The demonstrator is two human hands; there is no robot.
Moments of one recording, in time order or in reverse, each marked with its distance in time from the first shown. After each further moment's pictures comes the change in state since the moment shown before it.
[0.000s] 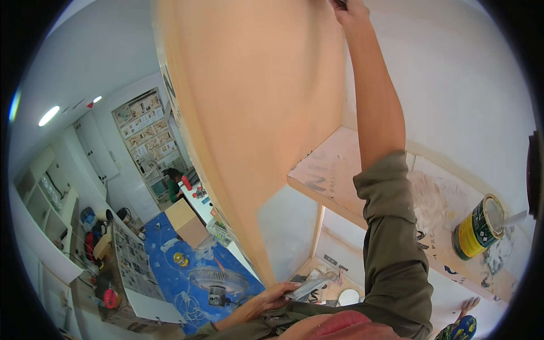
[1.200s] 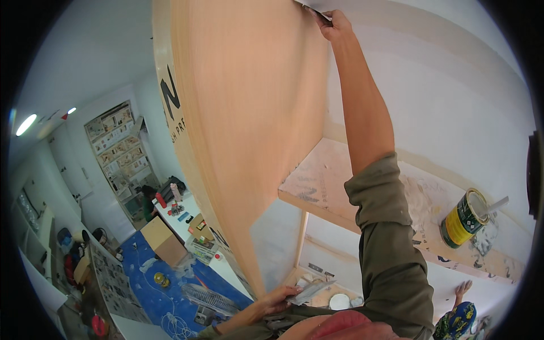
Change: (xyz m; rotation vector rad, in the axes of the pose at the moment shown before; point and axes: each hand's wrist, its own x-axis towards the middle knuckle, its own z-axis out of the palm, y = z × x) left_hand 0.022 0.019 -0.015 0.082 -0.075 -0.058; right_hand 0.025 0.035 0.001 -0.151 0.077 0.143
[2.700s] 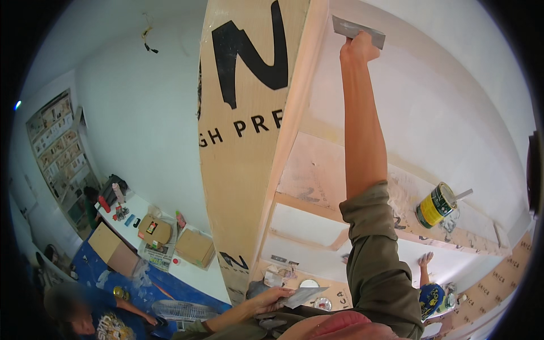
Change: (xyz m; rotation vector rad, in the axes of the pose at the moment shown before) left_hand -0.016 0.048 -0.044 0.071 -0.255 -0.289; right_hand -0.149 0.028 0.020 -0.395 0.263 -0.692
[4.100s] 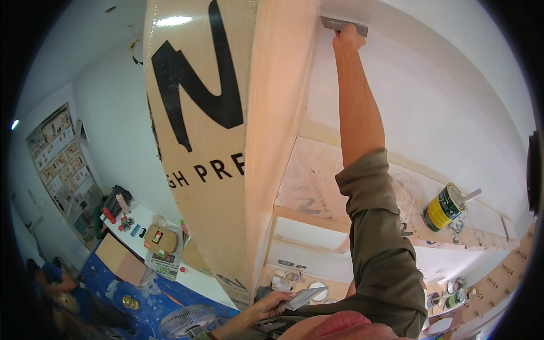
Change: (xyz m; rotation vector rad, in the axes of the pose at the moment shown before) left_hand 0.024 0.009 -0.030 -0.043 -0.011 -0.003; right_hand 0.095 0.064 -0.011 -0.071 0.019 0.046
